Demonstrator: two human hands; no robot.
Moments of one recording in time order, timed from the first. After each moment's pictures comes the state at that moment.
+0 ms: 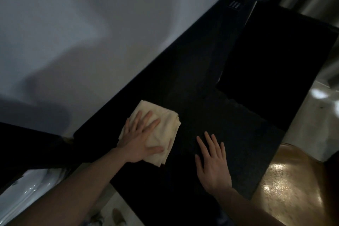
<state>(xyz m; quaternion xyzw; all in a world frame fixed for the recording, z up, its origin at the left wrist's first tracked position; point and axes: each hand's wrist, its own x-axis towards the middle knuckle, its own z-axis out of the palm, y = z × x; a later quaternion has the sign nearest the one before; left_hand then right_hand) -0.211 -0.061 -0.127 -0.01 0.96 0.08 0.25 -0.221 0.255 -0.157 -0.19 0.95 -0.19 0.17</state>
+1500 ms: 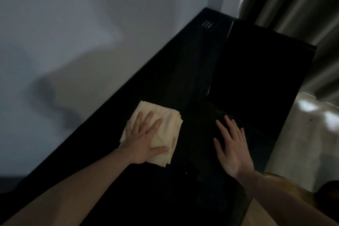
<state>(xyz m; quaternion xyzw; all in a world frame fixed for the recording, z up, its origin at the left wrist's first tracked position) -0.395 0.030 -0.137 -0.02 0.95 0.08 0.28 -0.444 0.369 -0.155 -0.14 0.96 -0.23 0.08</state>
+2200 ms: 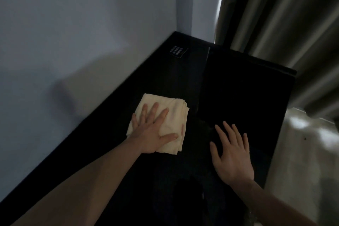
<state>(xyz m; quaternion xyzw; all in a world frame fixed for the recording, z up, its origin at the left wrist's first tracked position) -0.647 0.138 -0.147 -0.02 0.97 0.09 0.24 -0.619 0.434 -0.172 -0.07 0.98 -0.15 0.04</state>
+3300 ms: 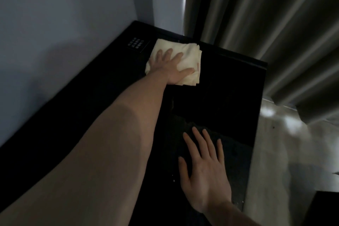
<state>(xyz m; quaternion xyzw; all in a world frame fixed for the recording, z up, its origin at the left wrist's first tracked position) -0.920 0.275 -0.146 0.03 0.98 0.10 0.15 -0.623 0.433 -0.172 -0.09 0.98 -0.17 0.06</state>
